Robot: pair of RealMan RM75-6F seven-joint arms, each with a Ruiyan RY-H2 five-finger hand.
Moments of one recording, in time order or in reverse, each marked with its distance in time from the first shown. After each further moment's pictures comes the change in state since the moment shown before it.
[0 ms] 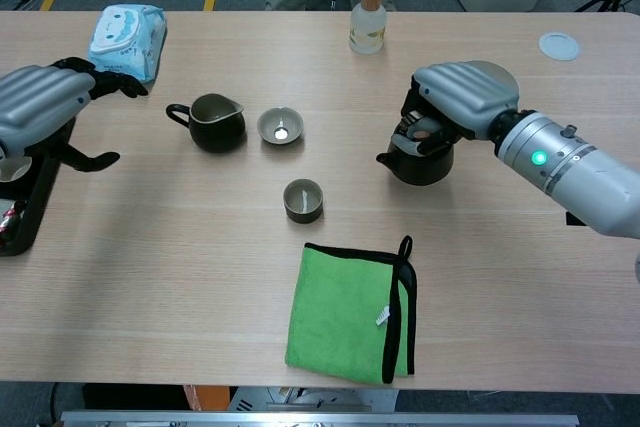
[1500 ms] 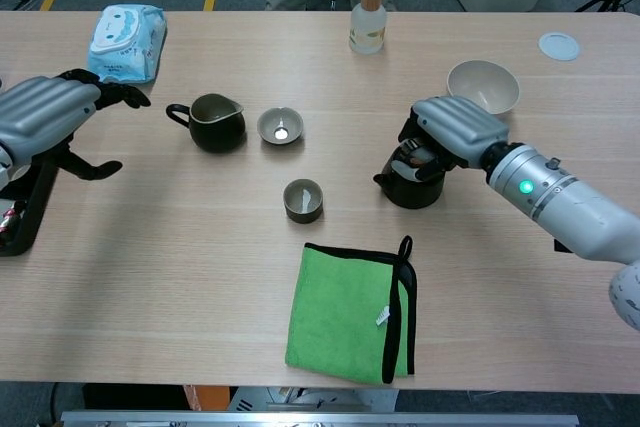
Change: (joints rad) left arm -0.007 -0.021 0.010 0.021 -0.022 -0.014 0.008; right arm -0.079 -0.113 0.015 0.168 -0.098 -0.048 0.102
